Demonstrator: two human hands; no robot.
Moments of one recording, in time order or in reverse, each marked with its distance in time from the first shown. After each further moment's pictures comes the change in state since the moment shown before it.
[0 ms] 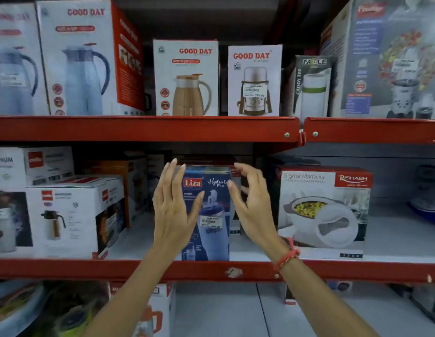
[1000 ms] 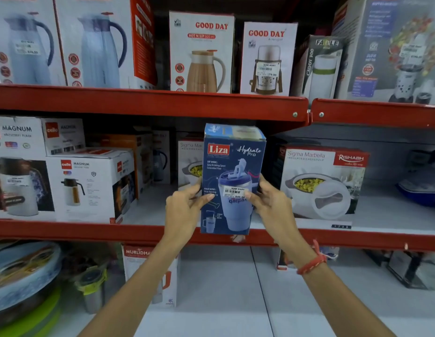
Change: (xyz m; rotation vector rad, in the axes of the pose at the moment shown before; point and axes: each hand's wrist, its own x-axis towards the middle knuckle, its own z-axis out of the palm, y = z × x) left_hand -0.036 0.022 -0.047 -0.641 -0.343 -0.578; right_hand -0.058 -0.021 -0.029 0.095 -0.195 0.371
